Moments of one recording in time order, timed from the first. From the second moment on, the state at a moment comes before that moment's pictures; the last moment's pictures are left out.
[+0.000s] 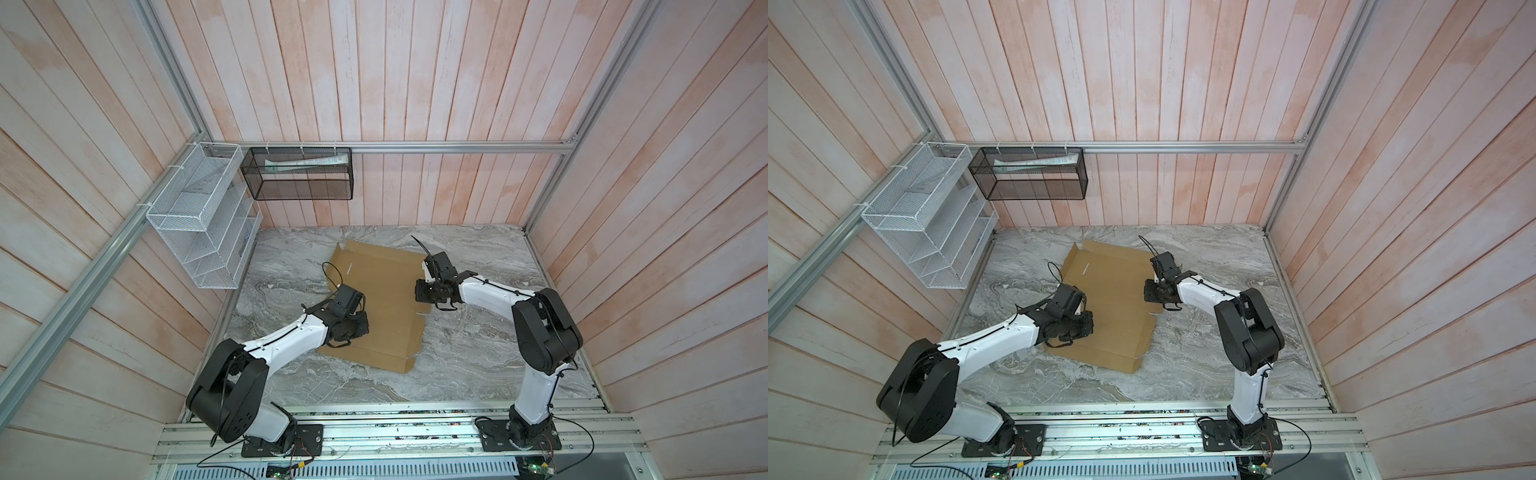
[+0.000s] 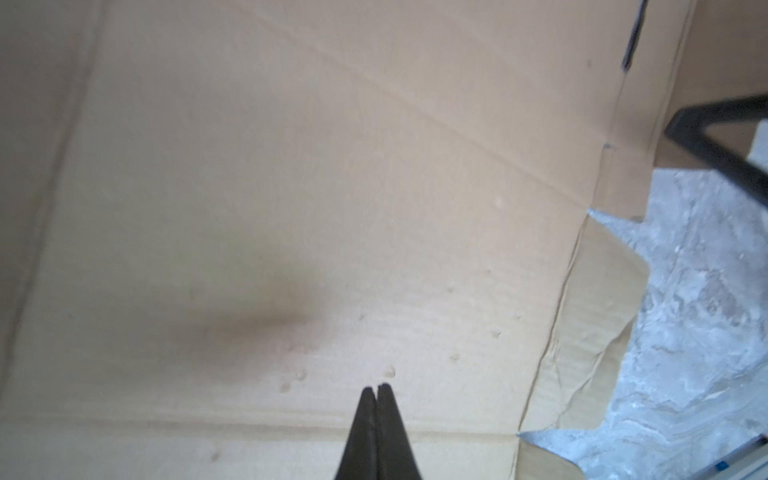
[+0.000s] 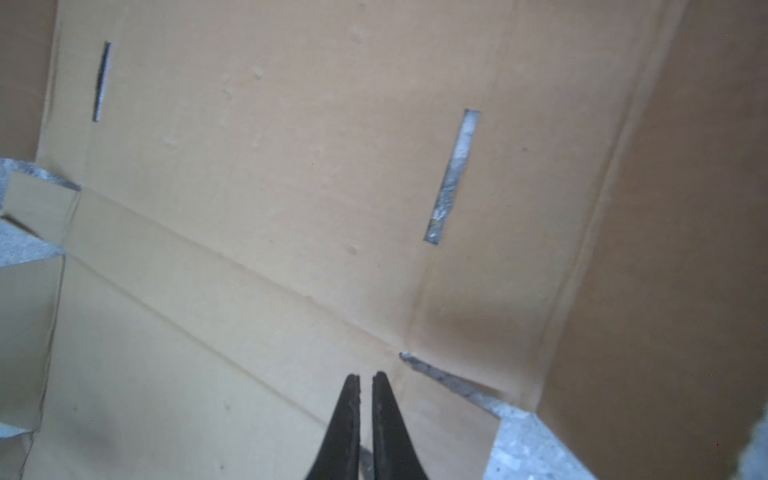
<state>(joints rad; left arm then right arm) -0.53 1.47 0.86 -0.42 0.08 -0.67 0.54 1.87 1.24 -0.35 -0.11 0.52</state>
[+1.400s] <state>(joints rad) -0.44 1.52 0.69 -0.25 0.07 -0.64 0.67 1.92 1.14 -0.24 -0.15 0.68</state>
